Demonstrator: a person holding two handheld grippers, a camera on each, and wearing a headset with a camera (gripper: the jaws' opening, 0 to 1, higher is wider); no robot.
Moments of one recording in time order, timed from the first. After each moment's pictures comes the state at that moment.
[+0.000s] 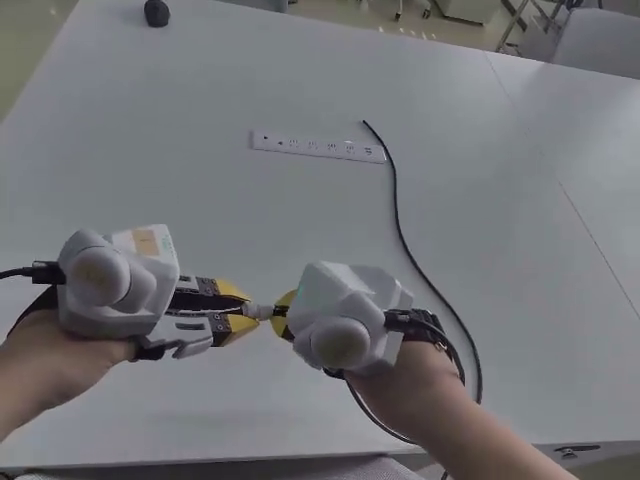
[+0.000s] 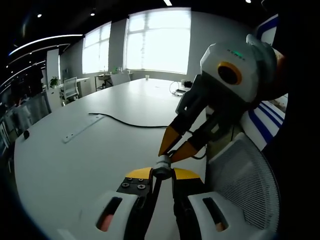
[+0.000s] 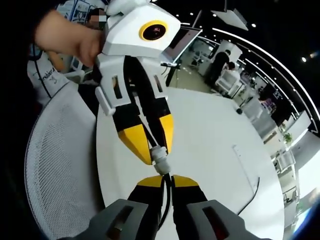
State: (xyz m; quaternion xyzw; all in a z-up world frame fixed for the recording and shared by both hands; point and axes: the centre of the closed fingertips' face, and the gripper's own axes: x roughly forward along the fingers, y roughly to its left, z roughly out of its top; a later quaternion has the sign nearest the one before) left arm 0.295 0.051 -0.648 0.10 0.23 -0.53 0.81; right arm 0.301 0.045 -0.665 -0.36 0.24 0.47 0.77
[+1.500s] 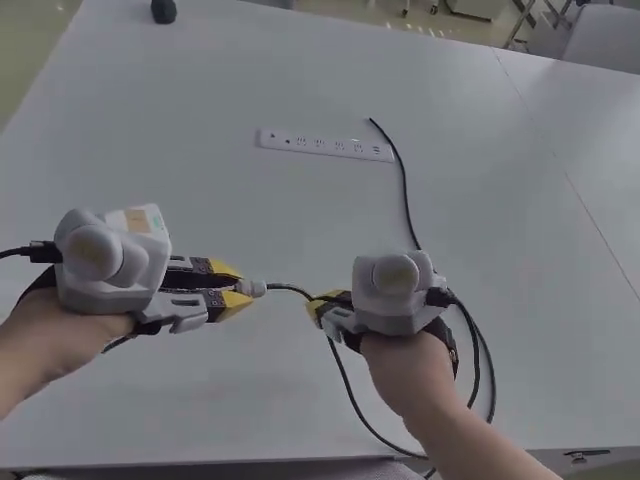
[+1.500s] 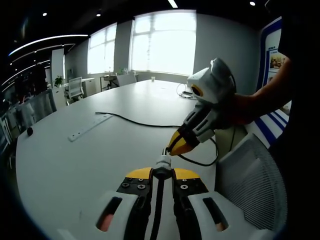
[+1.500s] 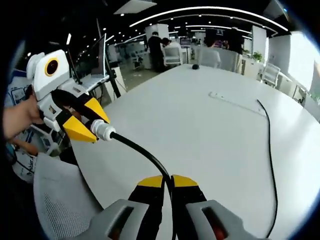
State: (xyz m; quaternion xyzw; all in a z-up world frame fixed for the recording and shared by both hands) left arm 0.321 0.066 -0.655 0.09 0.23 -0.52 0.82; right arm 0.344 -0.006 -0.717 -0.07 0.37 0.32 0.87
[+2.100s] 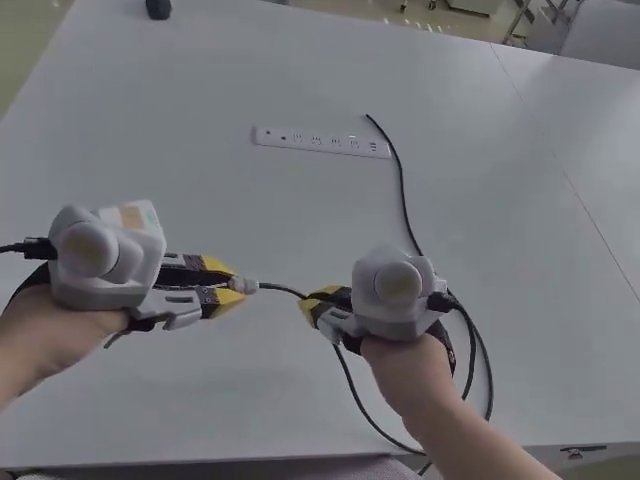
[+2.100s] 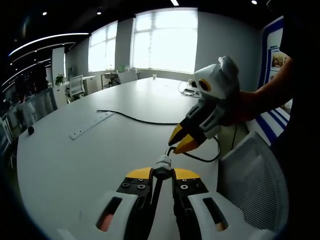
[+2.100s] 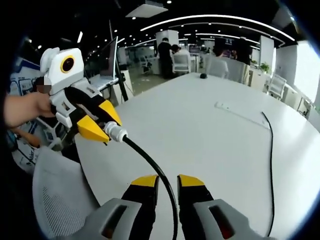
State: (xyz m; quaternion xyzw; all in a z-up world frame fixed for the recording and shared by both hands) left arm 0.327 0.069 -0.659 0.10 0.24 -0.51 0.82; right arm 0.344 0.001 -0.701 -0.08 0.33 0.36 0.87
